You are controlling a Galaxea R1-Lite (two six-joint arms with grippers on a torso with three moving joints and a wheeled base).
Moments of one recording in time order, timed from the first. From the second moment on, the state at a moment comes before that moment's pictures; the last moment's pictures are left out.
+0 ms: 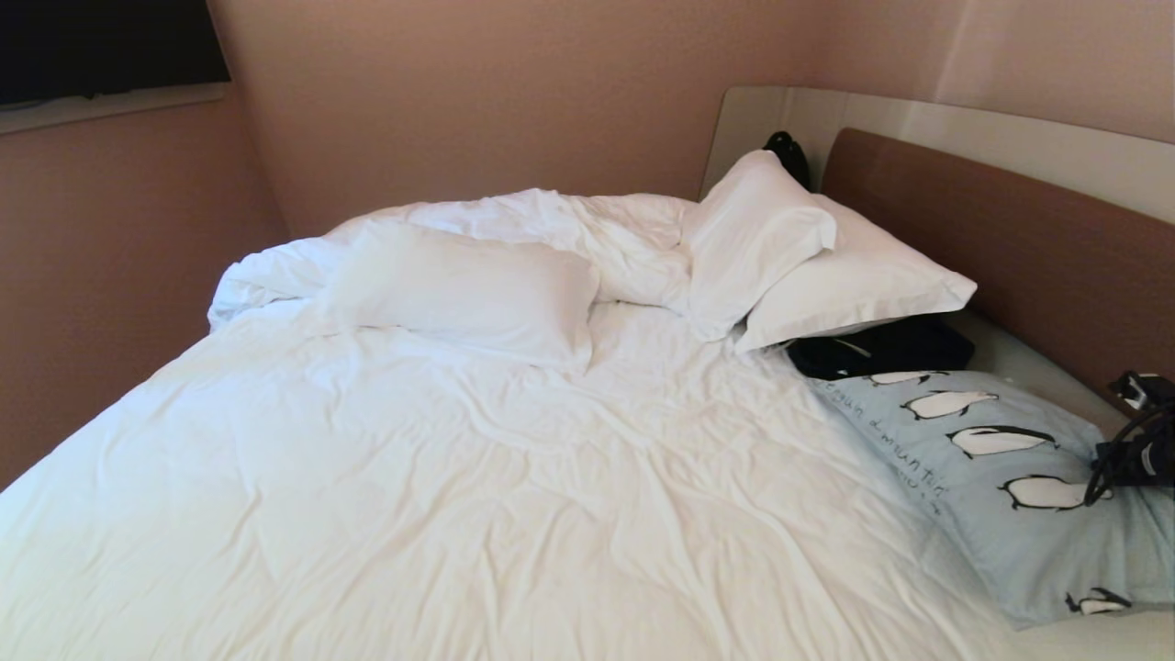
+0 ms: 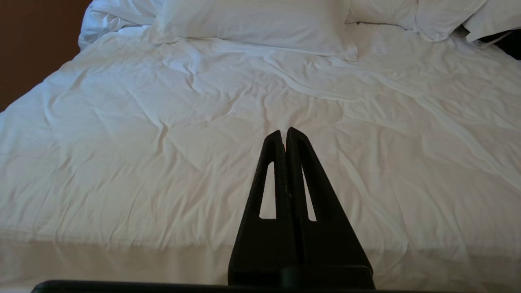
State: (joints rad) left arm 0.00 0.00 0.00 -0.01 0.00 0.00; right arm -0.67 2.29 -1.45 -0.10 0.23 -0.46
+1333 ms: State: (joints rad) left arm 0.00 0.00 0.00 -0.01 0.00 0.00; right arm -0.56 1.88 -1.43 -0.07 0.49 -0.03
